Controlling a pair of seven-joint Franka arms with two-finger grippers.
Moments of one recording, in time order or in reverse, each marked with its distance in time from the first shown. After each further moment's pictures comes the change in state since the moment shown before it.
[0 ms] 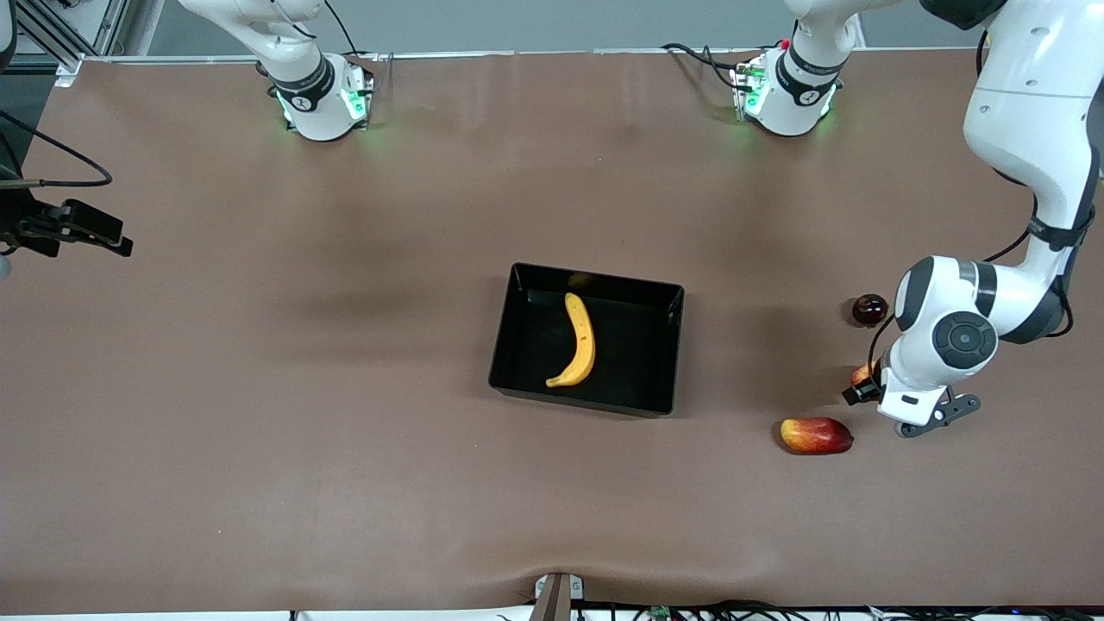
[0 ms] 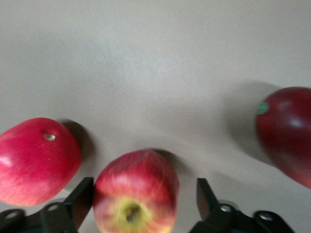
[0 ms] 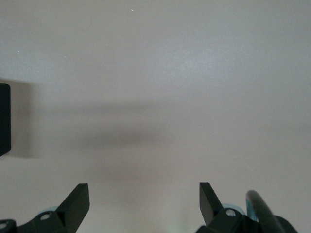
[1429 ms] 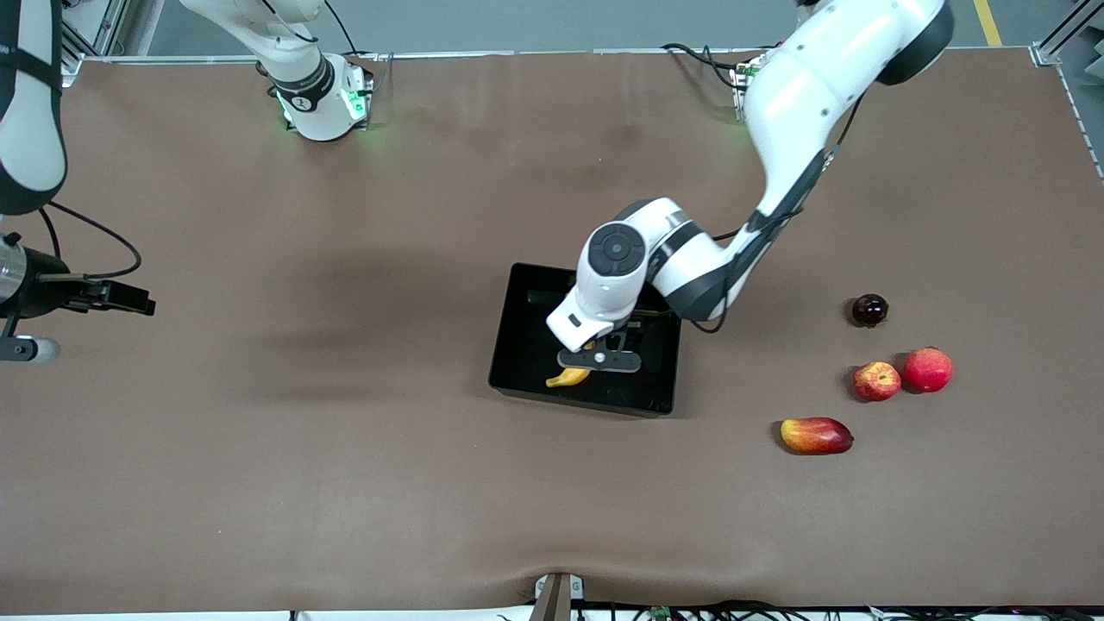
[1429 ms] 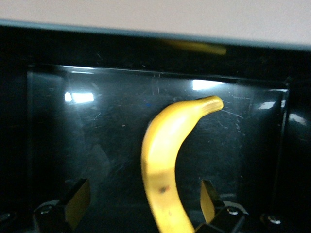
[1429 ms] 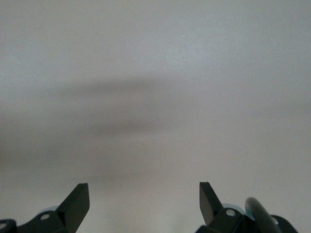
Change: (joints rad) left arm -0.590 0.216 -0.181 0.305 -0.053 -0.033 -0.120; right arm -0.049 0.196 -0.006 -0.003 -0.038 0.124 0.006
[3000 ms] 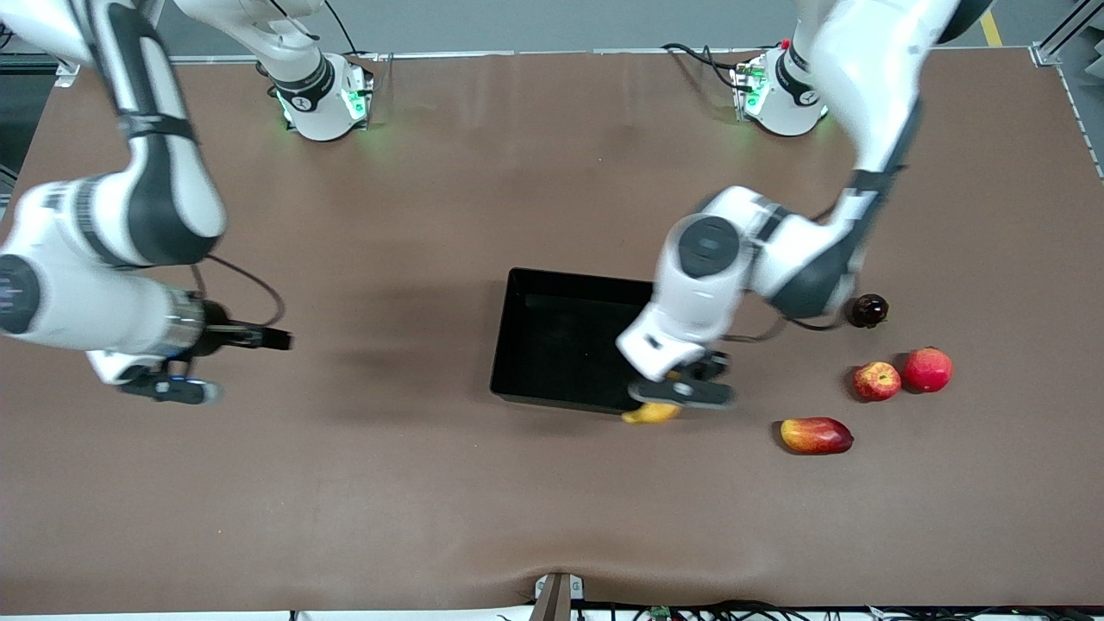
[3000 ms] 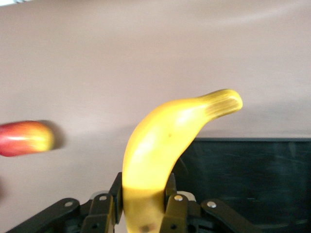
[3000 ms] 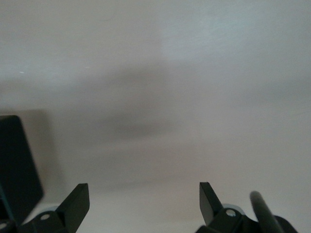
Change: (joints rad) left arm 0.180 -0.211 0.078 0.060 -0.031 -0.180 0.336; right arm 0.257 0.125 0.030 -0.037 0.146 0.153 0.384
